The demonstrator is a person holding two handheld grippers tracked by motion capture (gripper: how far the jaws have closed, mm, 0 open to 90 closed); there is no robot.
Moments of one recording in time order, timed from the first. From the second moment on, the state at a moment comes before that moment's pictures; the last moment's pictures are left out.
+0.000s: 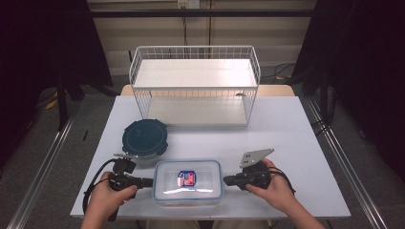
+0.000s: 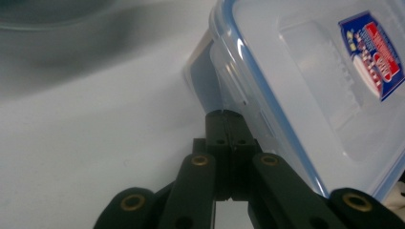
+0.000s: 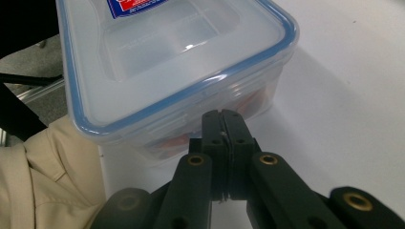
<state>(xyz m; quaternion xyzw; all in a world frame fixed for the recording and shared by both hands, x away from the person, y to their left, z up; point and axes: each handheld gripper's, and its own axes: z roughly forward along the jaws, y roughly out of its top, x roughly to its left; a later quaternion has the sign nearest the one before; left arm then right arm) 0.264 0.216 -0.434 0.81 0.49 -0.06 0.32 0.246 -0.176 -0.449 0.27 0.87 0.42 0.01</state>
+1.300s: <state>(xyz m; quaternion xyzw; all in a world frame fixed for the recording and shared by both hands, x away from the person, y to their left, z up) 0.303 0.166 -0.437 0.77 0.51 -0.02 0.38 0.275 -0.235 -0.456 0.43 0.79 0.44 0.07</state>
